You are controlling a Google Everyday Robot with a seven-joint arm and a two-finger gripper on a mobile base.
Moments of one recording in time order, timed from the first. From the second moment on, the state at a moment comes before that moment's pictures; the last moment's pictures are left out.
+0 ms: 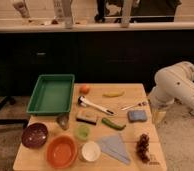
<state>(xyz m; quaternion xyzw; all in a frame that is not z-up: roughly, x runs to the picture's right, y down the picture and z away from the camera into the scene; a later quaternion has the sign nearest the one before) 0.283 0.104 0.685 -0.28 0.02 0.02 0.96</state>
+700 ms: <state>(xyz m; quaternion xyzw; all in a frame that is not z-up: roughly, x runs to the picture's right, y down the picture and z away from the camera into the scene) 0.237 0.074 0.717 -0.30 -0.11 -0.19 0.93</state>
